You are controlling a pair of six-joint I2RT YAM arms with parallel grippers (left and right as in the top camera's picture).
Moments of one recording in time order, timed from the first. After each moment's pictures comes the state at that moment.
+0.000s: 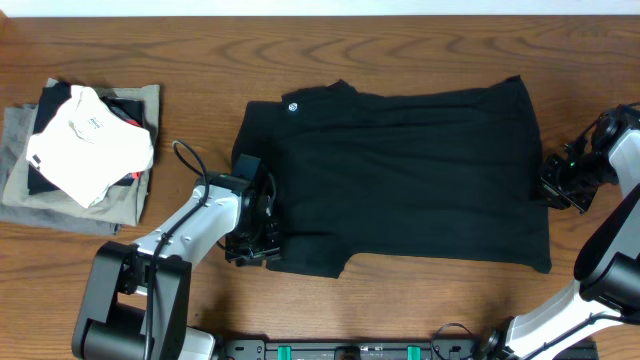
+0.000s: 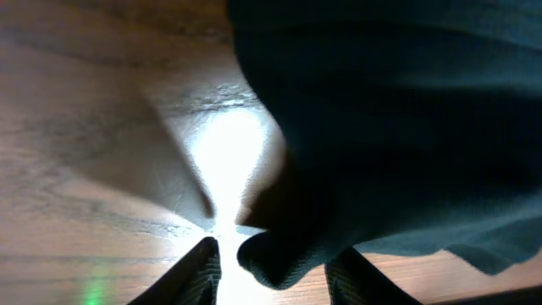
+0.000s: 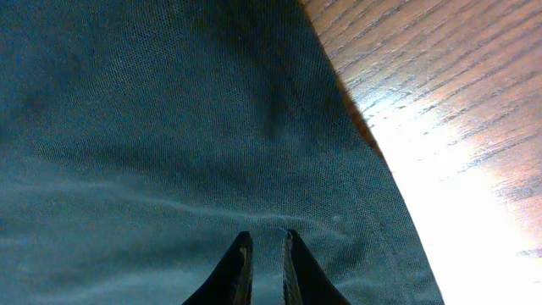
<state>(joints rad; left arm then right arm) -0.29 1.62 0.80 -0.91 0.31 -0.40 -0.48 1.92 1.32 -1.08 -0.18 0.17</state>
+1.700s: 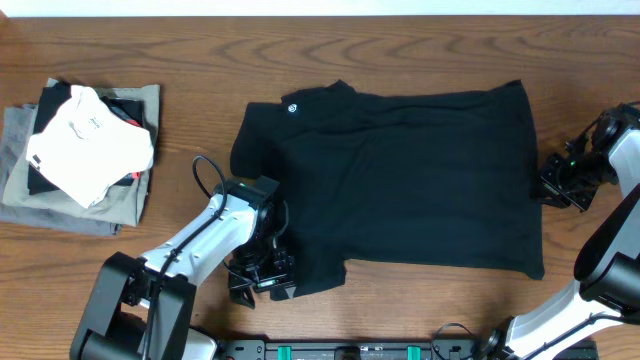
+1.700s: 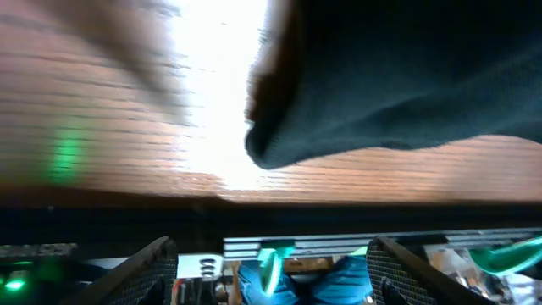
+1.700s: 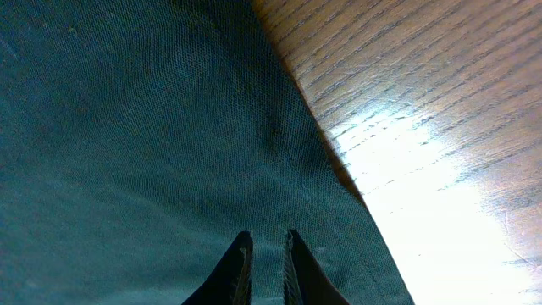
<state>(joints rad) -0.42 1.57 0.79 -1.21 0.38 -0.51 -0.48 1.92 1.32 -1.06 -0.18 0.17</state>
